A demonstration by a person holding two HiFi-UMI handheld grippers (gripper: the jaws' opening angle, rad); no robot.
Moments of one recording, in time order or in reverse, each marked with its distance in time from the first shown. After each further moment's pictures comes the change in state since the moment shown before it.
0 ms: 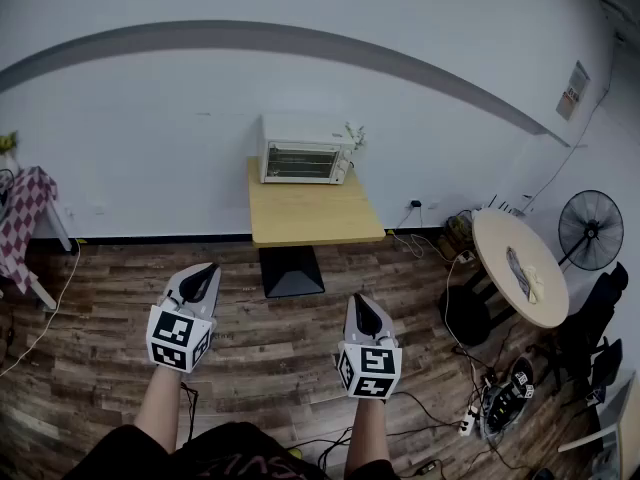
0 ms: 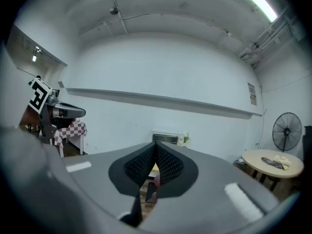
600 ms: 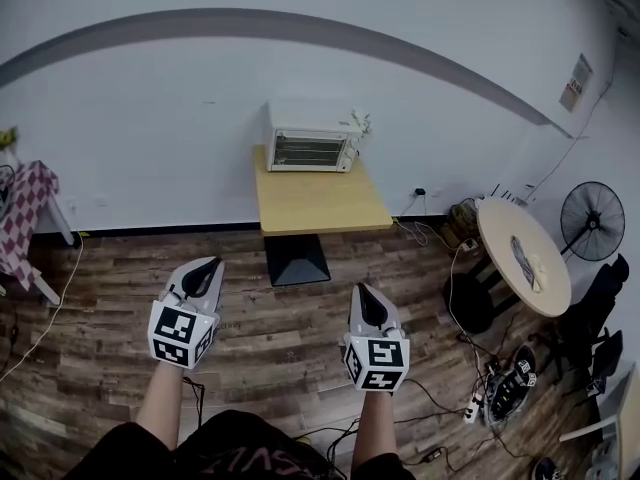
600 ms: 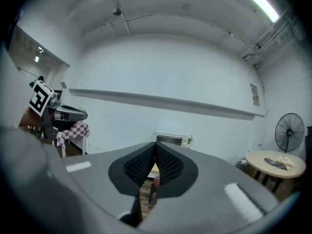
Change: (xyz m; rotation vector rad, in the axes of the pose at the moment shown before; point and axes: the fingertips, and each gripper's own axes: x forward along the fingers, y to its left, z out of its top) left arm -0.021 0.019 -0.009 0.002 0.004 -0.024; right arm -0.002 0.034 0.009 -0.015 -0.015 0.023
